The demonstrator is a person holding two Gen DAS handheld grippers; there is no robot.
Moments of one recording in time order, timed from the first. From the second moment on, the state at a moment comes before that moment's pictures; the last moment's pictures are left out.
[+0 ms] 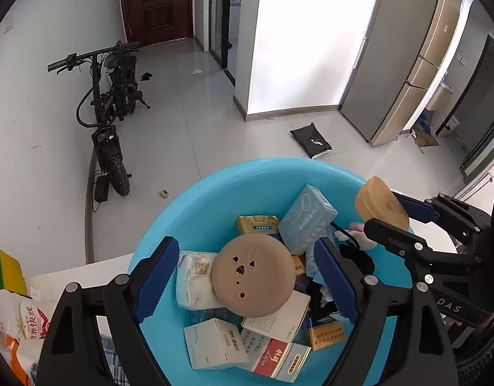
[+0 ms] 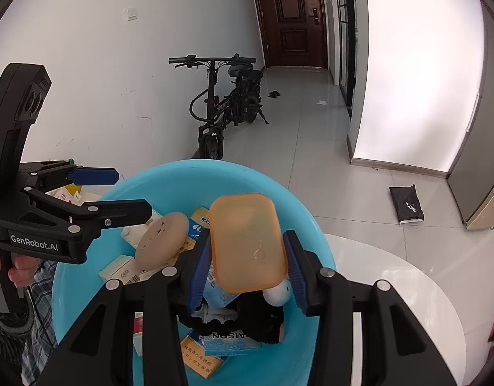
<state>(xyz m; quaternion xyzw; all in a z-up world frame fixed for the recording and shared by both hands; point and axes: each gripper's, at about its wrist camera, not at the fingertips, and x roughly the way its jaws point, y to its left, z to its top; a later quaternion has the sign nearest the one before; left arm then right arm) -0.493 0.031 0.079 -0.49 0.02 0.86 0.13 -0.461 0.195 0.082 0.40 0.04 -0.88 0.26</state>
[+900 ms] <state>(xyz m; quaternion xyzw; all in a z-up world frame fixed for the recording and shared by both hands) -0.412 0.015 0.123 -0.46 0.03 0.88 0.12 -0.420 0.183 0.091 0.40 0.07 -0.88 0.26</state>
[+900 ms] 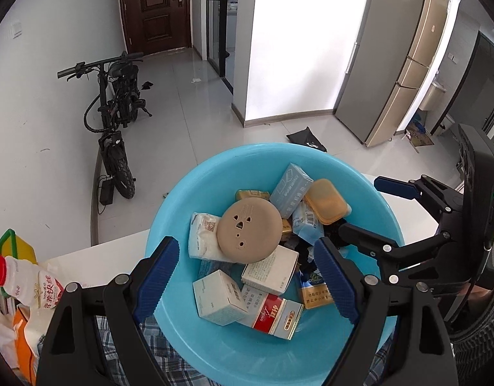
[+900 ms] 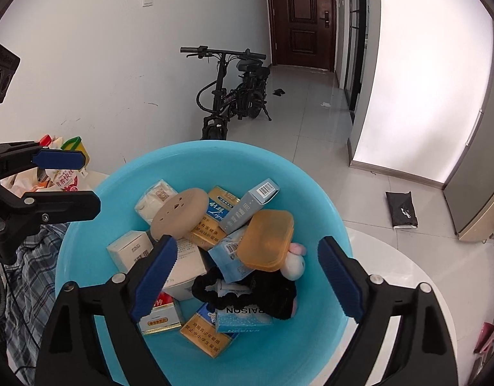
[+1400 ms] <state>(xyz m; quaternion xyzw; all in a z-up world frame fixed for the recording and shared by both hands) -0.353 0.005 0.160 -0.44 0.02 0.89 0.14 -0.376 0.187 0.136 0.37 0.07 -0.88 0.28</state>
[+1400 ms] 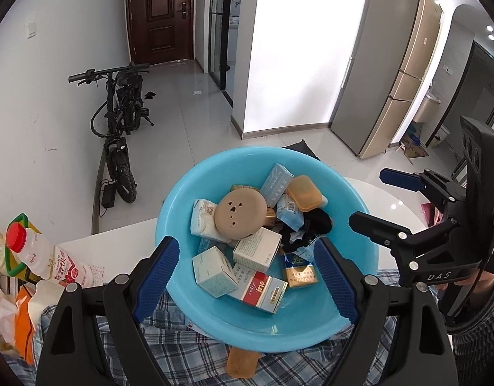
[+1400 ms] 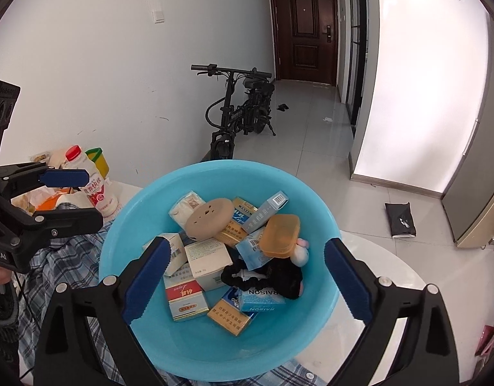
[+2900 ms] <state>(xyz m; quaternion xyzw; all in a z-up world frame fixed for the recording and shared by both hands) -0.180 -0.006 0.071 -0.44 0.12 0.88 0.15 -0.208 0.186 0.082 0.36 0.12 -0.86 0.35</state>
